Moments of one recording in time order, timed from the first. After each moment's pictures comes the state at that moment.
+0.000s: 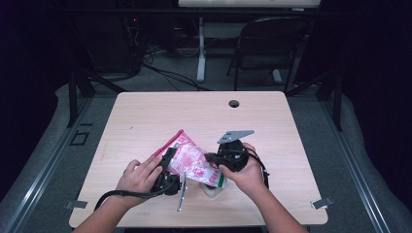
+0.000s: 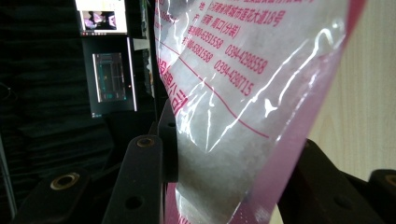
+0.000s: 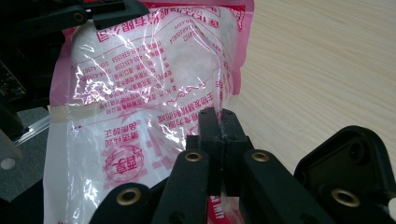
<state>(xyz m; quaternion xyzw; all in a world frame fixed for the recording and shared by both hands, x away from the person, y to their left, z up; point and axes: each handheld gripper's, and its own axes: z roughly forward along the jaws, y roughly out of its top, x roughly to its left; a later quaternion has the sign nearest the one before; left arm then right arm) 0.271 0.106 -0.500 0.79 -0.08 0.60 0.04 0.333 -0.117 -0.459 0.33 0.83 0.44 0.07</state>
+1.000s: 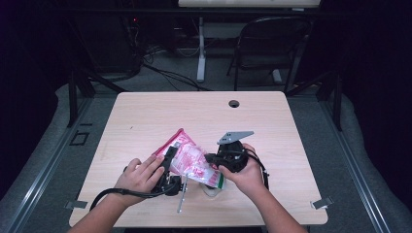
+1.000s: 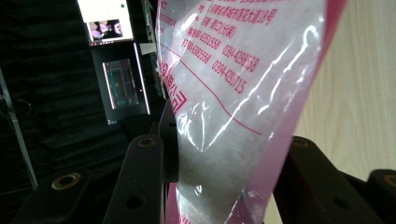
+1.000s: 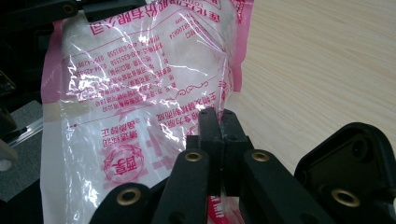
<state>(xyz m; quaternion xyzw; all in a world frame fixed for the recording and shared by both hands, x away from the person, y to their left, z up) 0.270 0.103 -0.496 0.79 -0.12 0.61 0.00 0.332 -0.117 -0.462 0.33 0.83 0.44 0.07</state>
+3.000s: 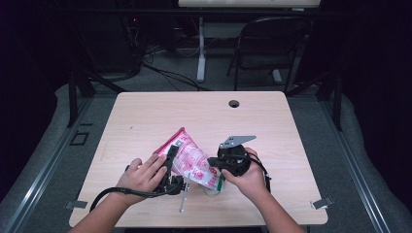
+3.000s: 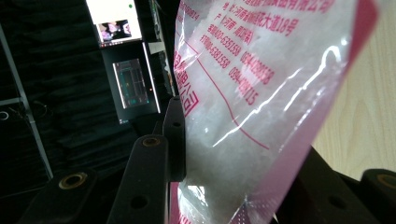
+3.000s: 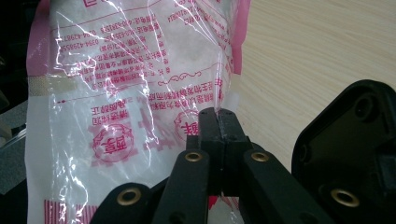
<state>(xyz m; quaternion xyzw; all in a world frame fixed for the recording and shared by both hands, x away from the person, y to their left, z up) 0.271 0.098 -0.498 0.77 -0.13 0.63 -0.01 0.328 -0.124 -0.474 0.34 0.83 0.43 0.07</state>
